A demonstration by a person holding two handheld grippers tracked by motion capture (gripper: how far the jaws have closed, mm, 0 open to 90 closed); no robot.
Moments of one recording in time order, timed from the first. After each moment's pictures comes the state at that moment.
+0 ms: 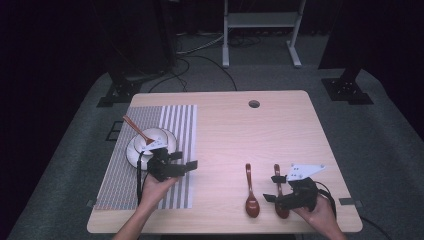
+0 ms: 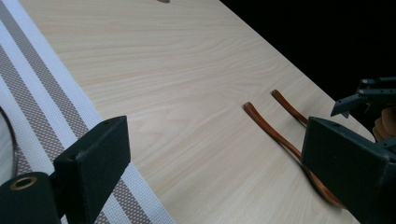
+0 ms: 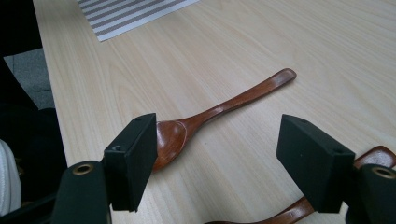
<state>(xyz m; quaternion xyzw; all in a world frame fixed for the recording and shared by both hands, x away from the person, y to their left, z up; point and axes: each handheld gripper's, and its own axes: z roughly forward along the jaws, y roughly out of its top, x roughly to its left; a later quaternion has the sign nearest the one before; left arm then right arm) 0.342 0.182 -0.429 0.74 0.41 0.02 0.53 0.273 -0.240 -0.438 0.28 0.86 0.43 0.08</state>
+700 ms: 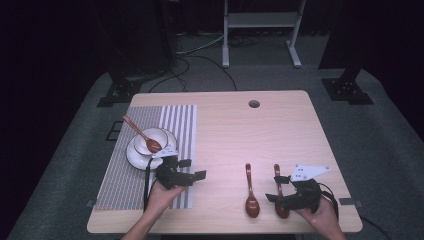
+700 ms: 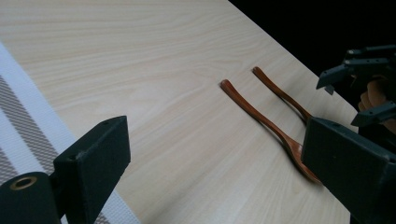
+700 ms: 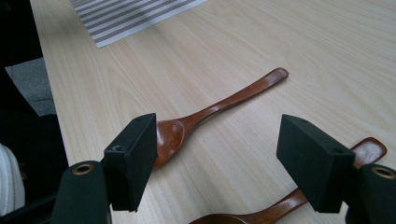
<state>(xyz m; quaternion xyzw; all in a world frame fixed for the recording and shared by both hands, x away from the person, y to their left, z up) 0.326 0.156 -0.438 0.76 0.39 -0.01 0.52 0.269 -0.248 -0.438 0.29 0.84 0.44 0.08</state>
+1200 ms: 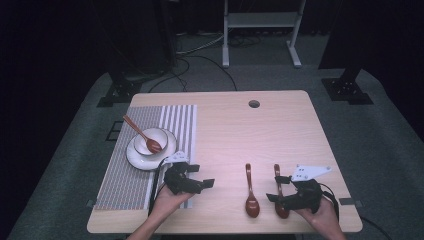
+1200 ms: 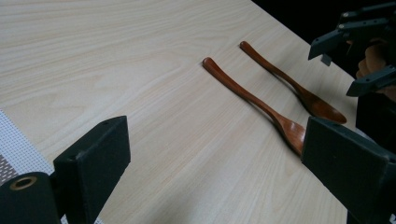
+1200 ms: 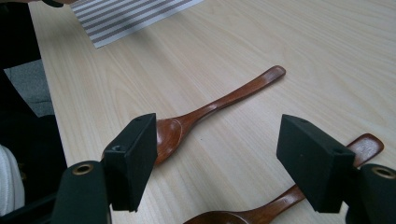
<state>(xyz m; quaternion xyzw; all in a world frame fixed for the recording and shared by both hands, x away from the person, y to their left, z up) 0.318 0.137 -0.443 0.80 0.35 0.00 0.49 0.269 -0.249 -0.439 0.29 0.84 0.44 0.08</state>
